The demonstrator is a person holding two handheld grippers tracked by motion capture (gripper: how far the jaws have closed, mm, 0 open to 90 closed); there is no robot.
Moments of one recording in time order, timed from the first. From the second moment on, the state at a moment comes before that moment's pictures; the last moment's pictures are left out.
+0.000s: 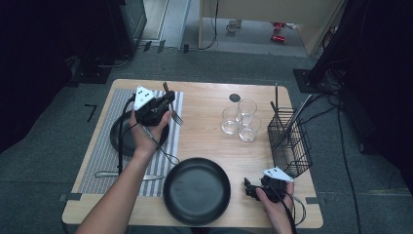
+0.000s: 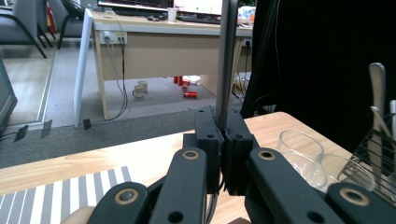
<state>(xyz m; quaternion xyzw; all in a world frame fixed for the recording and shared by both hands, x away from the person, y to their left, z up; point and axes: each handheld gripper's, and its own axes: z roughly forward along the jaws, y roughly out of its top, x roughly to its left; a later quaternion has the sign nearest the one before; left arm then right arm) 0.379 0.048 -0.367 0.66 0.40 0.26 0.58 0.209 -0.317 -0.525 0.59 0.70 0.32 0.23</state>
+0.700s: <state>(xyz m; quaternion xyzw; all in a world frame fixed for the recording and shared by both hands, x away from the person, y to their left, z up) 0.457 0.067 -0.409 0.60 0.46 0.27 0.59 0.212 -0.313 -0.526 0.59 0.71 0.31 0.24</state>
